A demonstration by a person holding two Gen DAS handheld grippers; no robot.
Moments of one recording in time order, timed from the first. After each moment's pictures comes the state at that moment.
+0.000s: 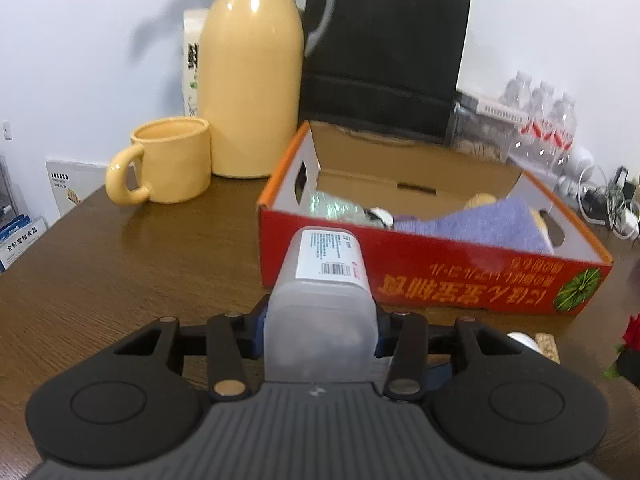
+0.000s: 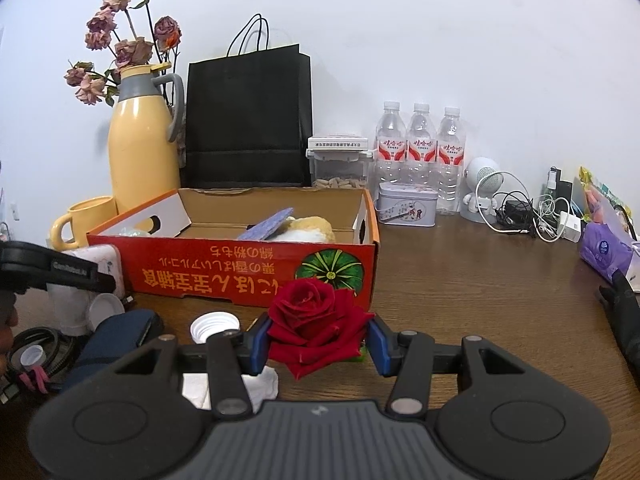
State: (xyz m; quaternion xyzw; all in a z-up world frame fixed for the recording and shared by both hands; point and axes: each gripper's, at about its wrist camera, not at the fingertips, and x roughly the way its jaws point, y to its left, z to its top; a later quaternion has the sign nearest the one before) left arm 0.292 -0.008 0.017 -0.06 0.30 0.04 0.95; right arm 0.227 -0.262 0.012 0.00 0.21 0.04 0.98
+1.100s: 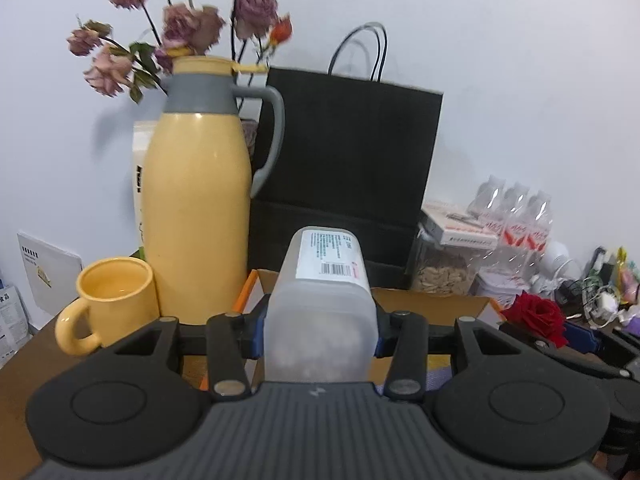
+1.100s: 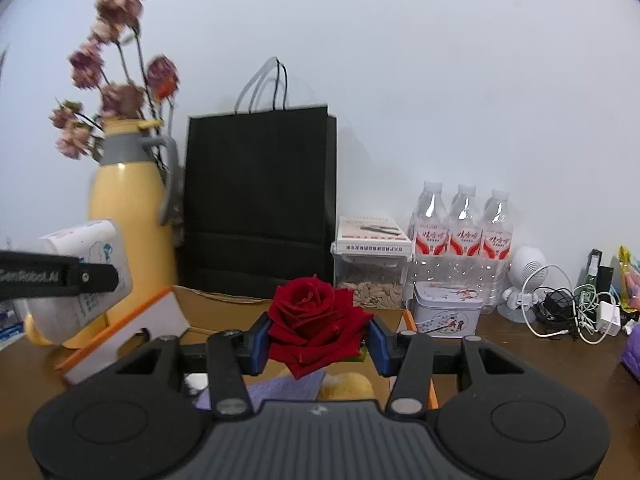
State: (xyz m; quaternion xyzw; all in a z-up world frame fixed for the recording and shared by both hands) left arm 0.370 -0.030 0.097 -0.06 0.19 0.01 0.98; right arm 0.374 -0.221 0.080 -0.02 0.16 0.05 0.99
